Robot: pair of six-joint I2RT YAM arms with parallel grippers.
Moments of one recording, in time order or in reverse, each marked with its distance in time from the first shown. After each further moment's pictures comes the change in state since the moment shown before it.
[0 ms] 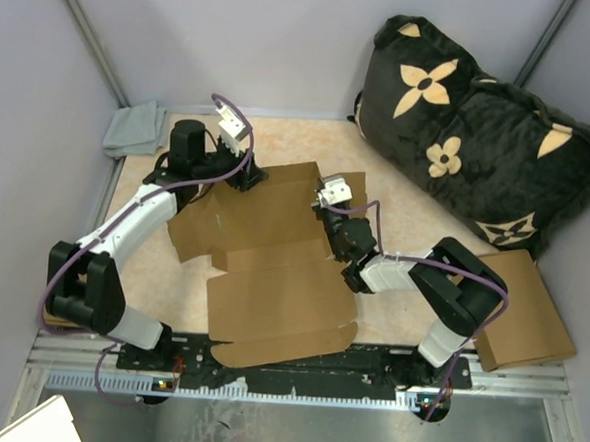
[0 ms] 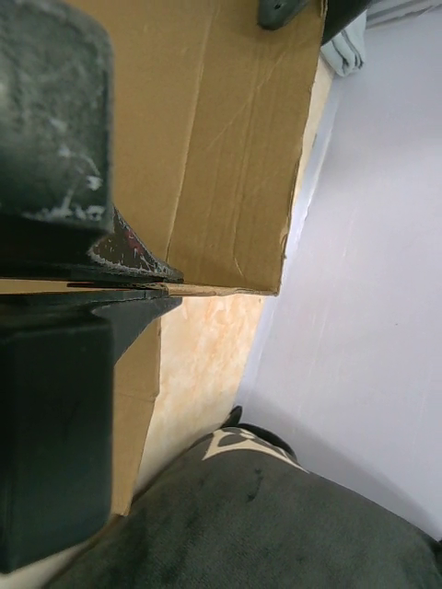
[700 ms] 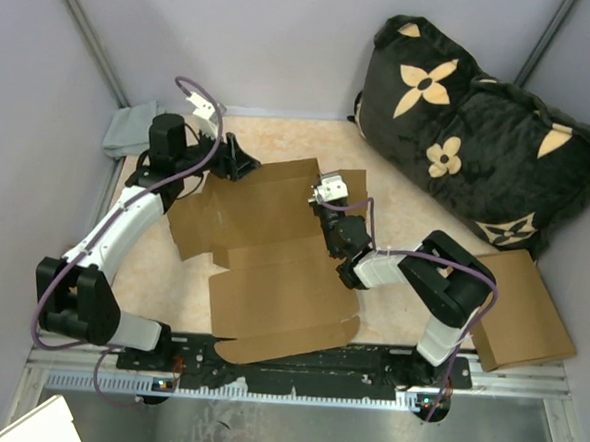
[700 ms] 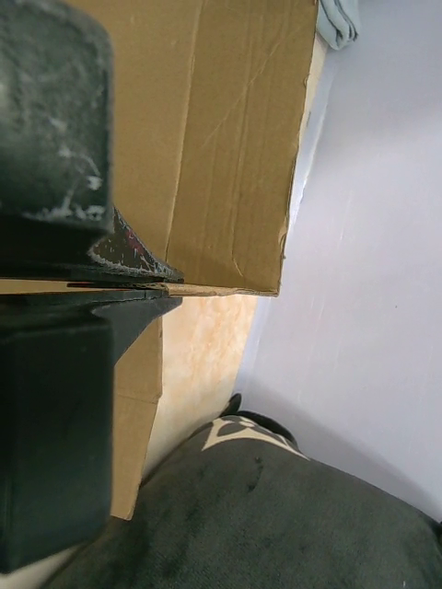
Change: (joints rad) left arm 0.075 -0.063 0.022 -0.003 0.036 -0.324; right arm 0.000 0.060 0.044 0.045 0.049 -0.023
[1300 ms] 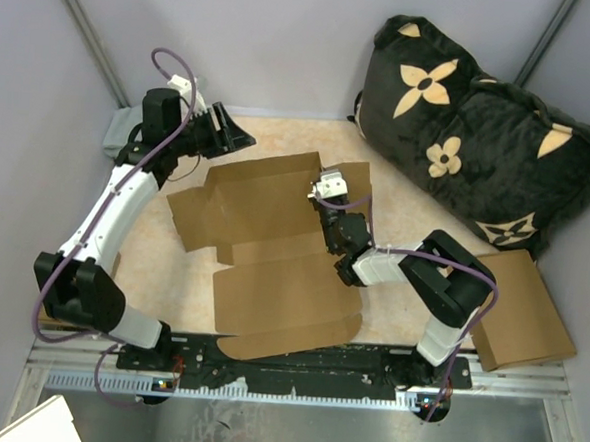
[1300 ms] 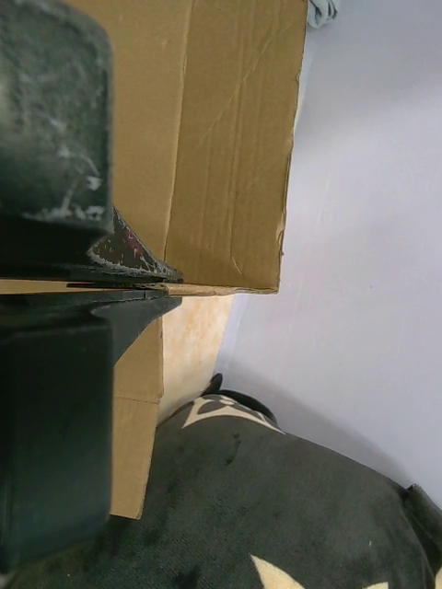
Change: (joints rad) left arm 0.023 0.069 0.248 -0.279 -0.098 -0.348; right arm -0.001 0.000 0.037 0.016 0.025 -0.052
